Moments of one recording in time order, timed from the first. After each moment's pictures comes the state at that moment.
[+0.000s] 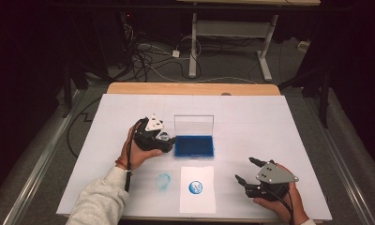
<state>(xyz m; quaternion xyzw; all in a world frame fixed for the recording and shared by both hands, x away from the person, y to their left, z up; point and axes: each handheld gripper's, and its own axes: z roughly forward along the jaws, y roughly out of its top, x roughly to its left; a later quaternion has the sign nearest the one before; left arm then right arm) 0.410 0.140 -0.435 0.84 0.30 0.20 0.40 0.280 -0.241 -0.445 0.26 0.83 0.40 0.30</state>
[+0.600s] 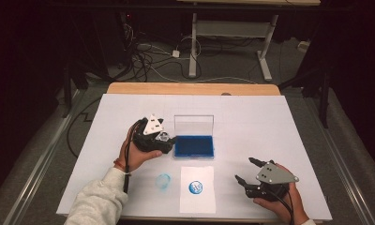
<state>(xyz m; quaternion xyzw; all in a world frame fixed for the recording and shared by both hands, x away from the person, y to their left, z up) 0.394 0.139 -0.420 0.84 0.27 0.23 0.42 0.279 -0.241 -0.444 0.25 0.83 0.40 0.30</state>
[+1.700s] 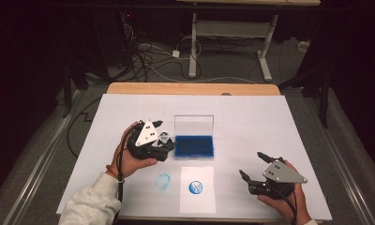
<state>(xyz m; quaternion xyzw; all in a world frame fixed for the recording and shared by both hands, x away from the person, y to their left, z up) 0.355 0.145 -0.397 0.83 0.22 0.26 0.44 0.278 -0.249 -0.435 0.29 0.79 0.42 0.34</state>
